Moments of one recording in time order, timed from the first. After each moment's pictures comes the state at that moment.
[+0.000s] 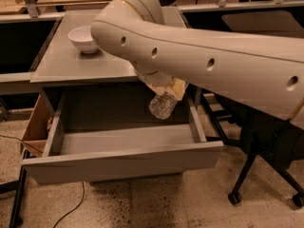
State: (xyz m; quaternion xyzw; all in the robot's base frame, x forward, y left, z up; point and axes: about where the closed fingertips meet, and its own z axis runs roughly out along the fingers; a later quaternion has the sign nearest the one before) arm 0.573 -0.061 0.855 0.93 -0.26 0.21 0.14
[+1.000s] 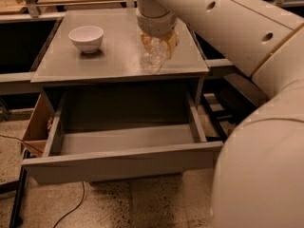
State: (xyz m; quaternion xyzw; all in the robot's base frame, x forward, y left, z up) arm 0.674 -0.037 0.930 0.95 -0.24 0.20 0.01
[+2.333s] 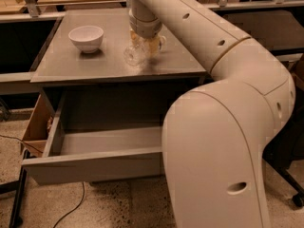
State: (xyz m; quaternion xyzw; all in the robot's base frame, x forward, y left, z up) arm 0.765 0.011 0.887 0.92 -0.34 0.17 -0.10
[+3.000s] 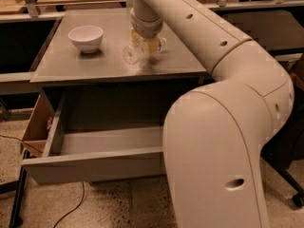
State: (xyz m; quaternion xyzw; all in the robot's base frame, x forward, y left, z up) arm 0.770 0.011 0.884 0.90 -0.38 0.16 -0.12
